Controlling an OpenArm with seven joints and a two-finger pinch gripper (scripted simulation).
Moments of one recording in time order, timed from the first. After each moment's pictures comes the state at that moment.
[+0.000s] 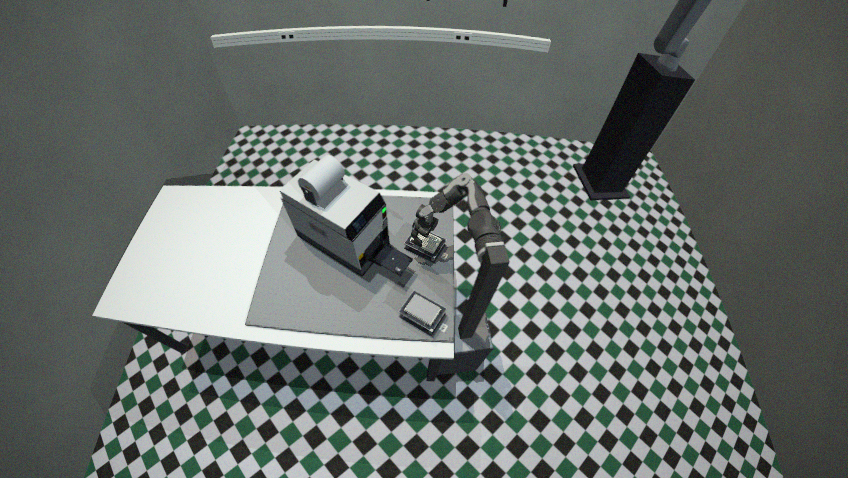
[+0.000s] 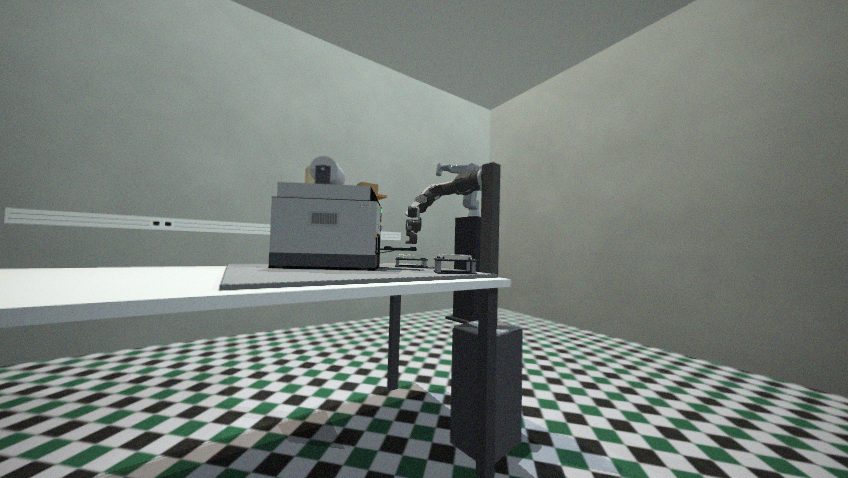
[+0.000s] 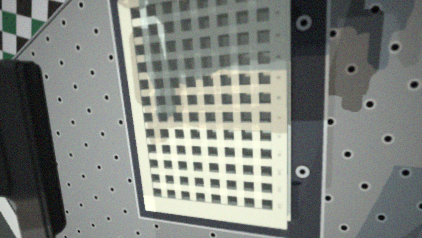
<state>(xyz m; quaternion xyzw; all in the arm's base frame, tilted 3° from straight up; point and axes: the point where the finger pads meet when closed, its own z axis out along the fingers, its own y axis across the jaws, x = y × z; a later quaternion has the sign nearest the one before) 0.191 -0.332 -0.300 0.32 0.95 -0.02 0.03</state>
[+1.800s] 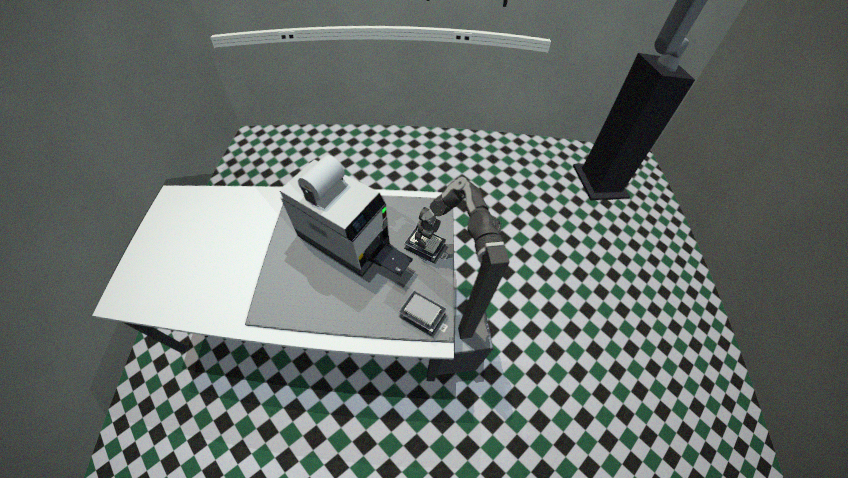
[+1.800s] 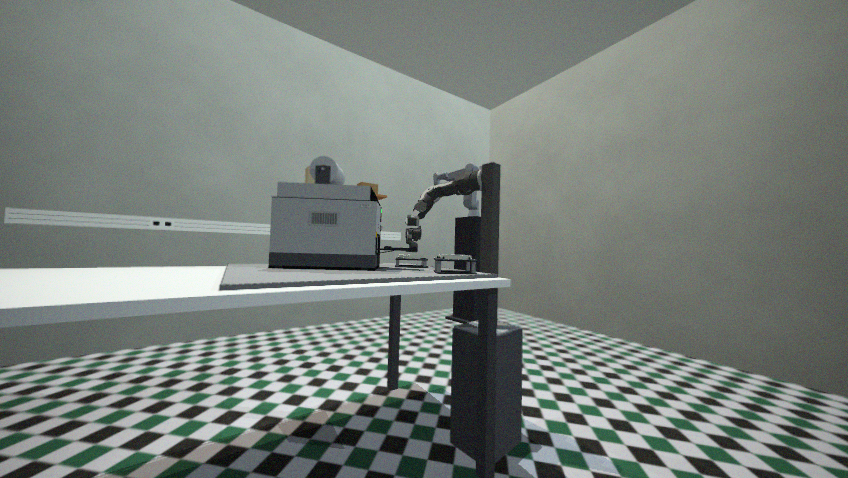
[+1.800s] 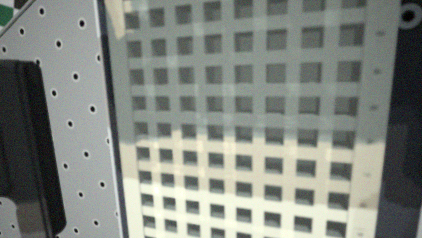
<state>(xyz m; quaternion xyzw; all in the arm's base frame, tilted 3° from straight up) 0.173 -0.351 -0.342 0.31 0.95 -0.02 0.01</state>
